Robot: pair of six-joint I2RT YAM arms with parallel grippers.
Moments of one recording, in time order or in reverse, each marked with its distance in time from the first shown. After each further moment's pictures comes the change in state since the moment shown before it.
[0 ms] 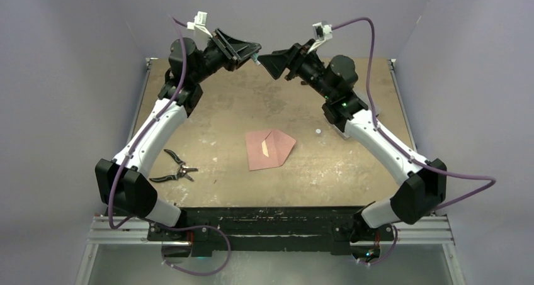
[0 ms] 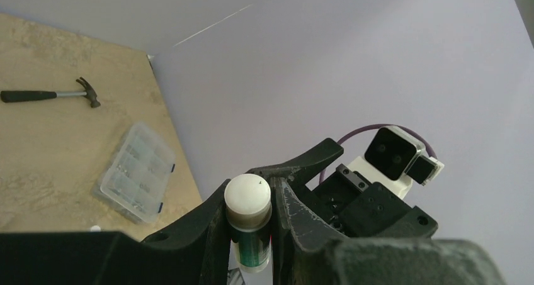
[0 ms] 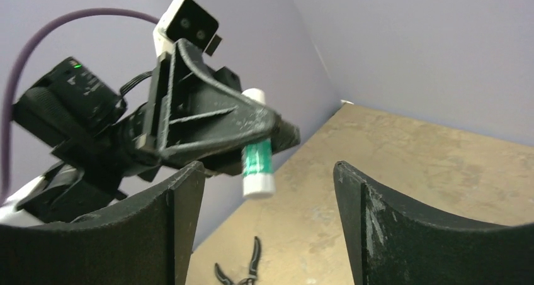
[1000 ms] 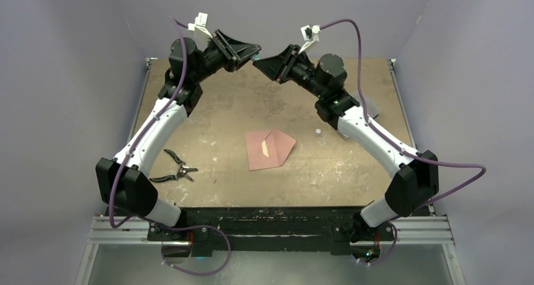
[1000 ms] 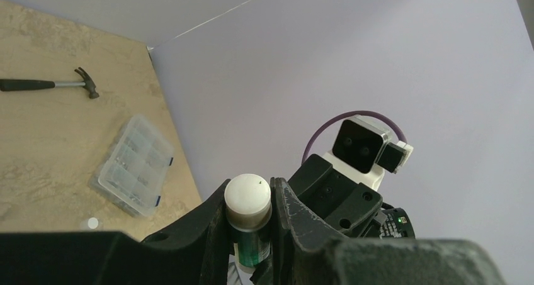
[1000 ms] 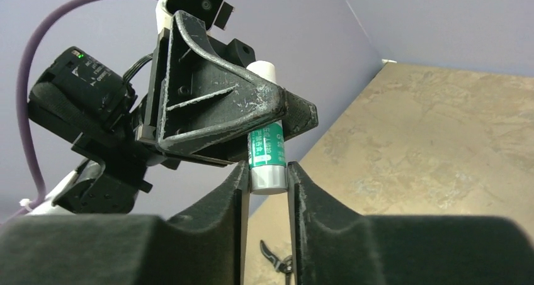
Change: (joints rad) left arm 0.007 0.006 -0.002 -0.015 0.021 -0.027; right arm 0.016 0.094 0.063 -0.055 -0.048 0.126
